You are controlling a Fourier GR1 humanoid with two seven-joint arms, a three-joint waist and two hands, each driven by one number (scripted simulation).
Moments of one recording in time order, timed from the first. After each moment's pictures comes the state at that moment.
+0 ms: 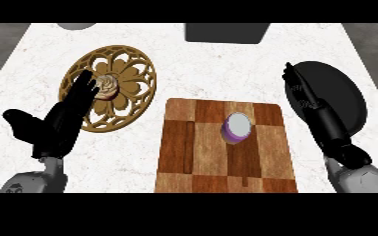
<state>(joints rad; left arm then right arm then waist) -0.09 0.27 -0.06 -1.62 0.22 0.09 0.20 -0.18 -0.50 0.33 -1.56 -0.21 -0.15 -0.24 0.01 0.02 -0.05</state>
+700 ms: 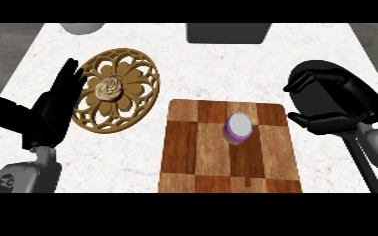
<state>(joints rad) -0.15 0.27 0.01 -1.60 0.21 0.13 0.21 -0.39 -0.65 0.25 -1.35 -0.25 0.30 -0.49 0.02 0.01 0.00</state>
